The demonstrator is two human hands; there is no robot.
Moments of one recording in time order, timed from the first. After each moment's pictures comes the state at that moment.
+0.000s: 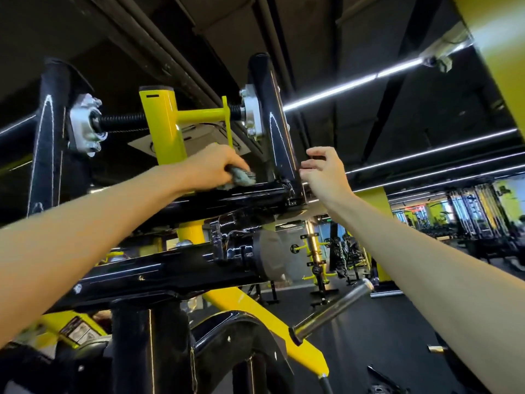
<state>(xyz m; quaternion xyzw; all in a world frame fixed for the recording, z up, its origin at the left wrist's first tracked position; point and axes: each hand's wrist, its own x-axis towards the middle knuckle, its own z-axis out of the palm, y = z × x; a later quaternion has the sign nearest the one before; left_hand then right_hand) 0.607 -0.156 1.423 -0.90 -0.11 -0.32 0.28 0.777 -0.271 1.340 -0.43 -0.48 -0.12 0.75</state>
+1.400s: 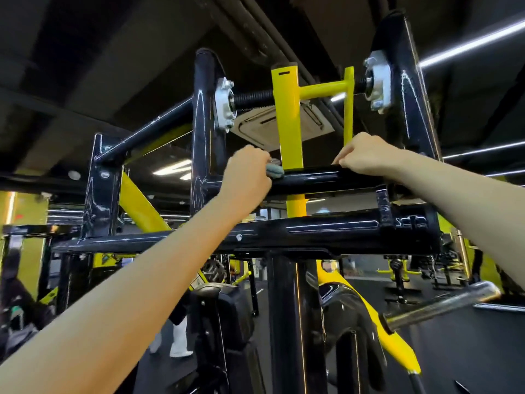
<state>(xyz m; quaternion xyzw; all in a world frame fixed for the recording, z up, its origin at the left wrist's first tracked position) 0.478 -0.112 1.354 -0.74 -0.33 -0.51 0.29 0.669 -0.214 1.382 -0.67 -0.59 -0.21 0.41</state>
